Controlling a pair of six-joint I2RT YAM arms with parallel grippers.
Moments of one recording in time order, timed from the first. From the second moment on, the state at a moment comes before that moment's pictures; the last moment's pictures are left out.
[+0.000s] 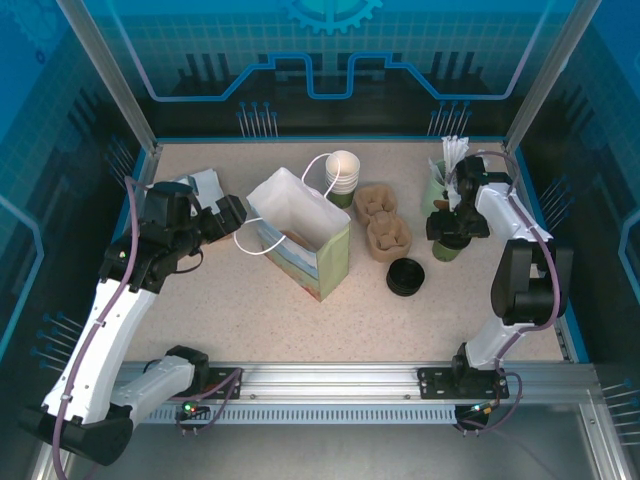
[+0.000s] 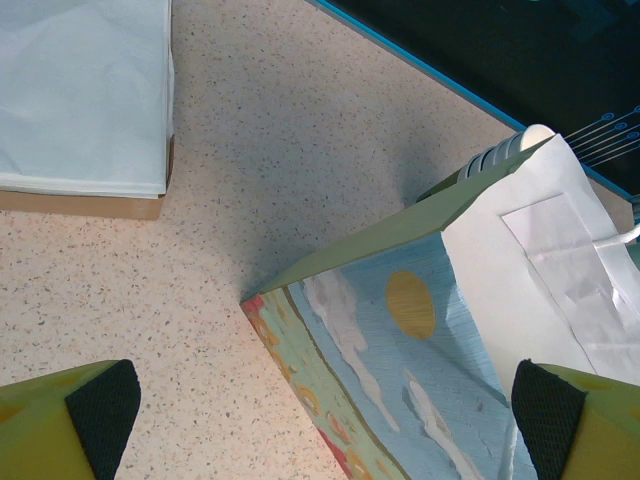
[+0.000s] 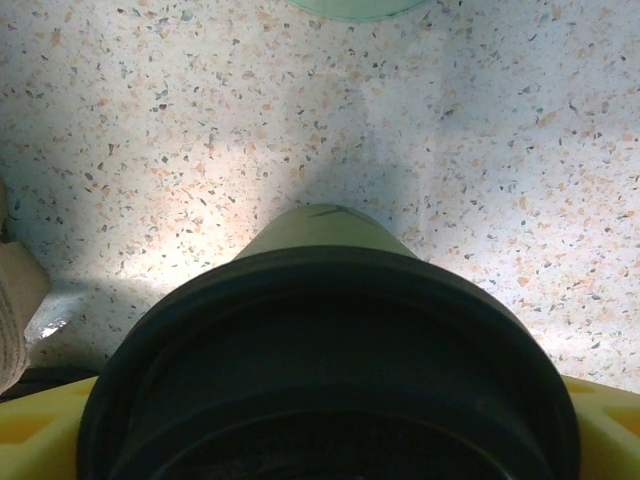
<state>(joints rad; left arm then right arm) -0.23 0.96 1.20 -0.93 -0.03 -0.69 -0.04 1.71 1.33 -1.04 0.02 -0.04</state>
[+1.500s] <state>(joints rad) -0.23 1.41 1.43 -0.89 0.15 -0.56 0.26 1.35 1.88 -1.46 -0.13 0.05</state>
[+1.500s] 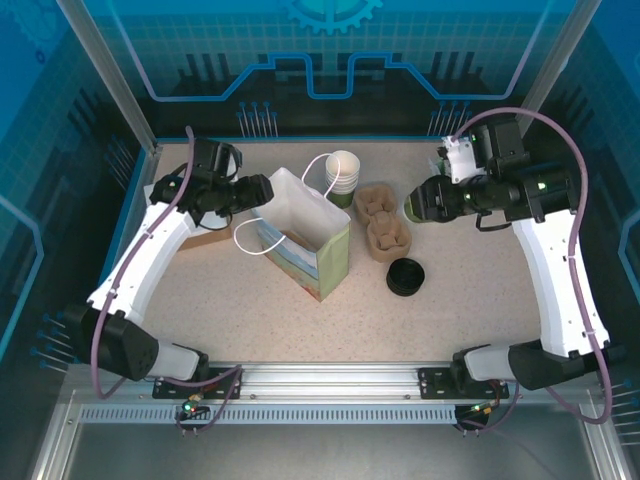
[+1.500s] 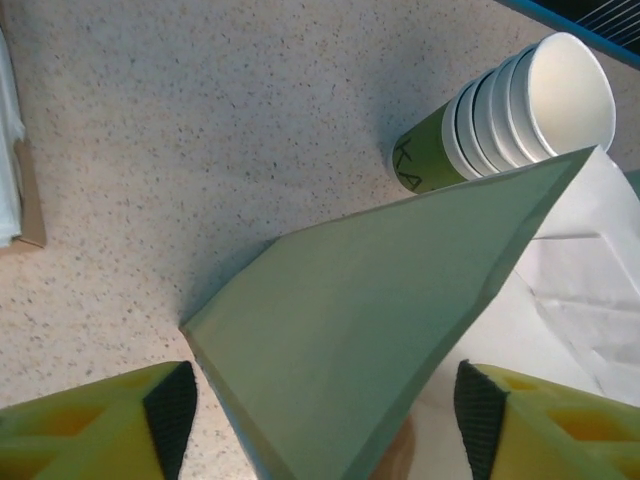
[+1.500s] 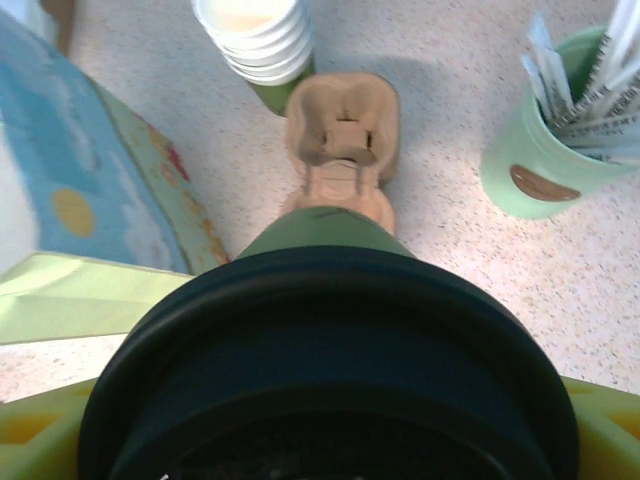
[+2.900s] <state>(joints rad) -0.31 1.39 1.39 -0.83 0.19 -0.62 0.81 1.89 2.43 -1.53 -0.12 0.18</state>
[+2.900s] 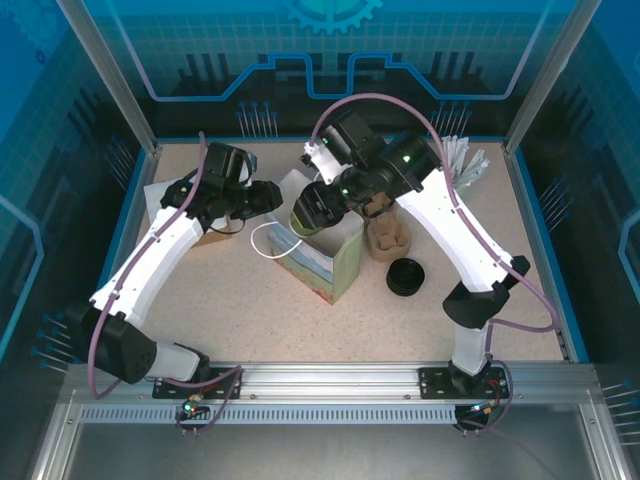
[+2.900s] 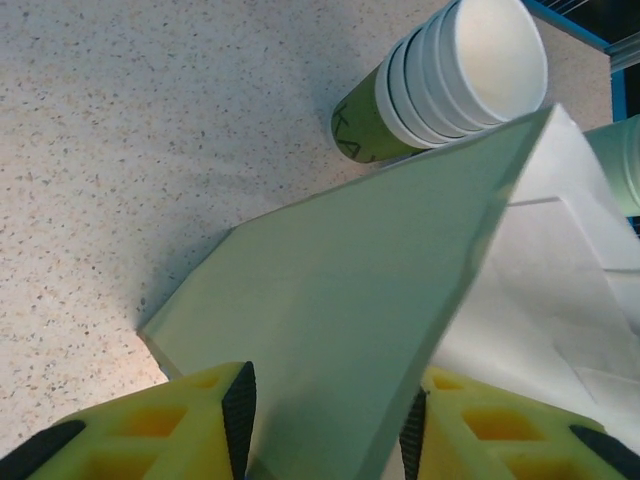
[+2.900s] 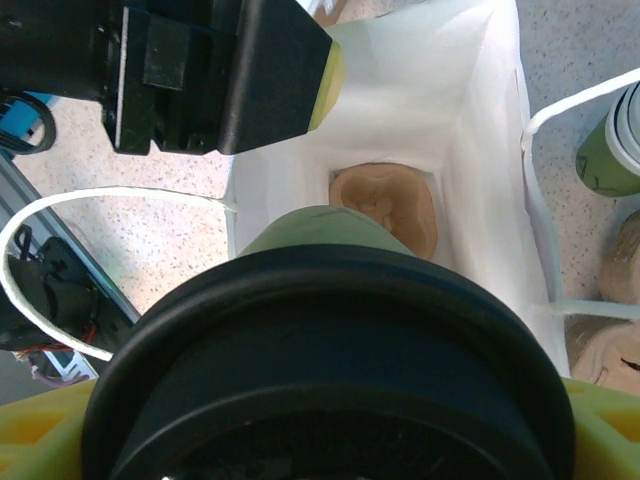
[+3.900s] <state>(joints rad) -0.31 1.39 1.39 -0.82 0.19 -0.62 0.82 2.05 2.45 -1.61 -0.13 0.14</state>
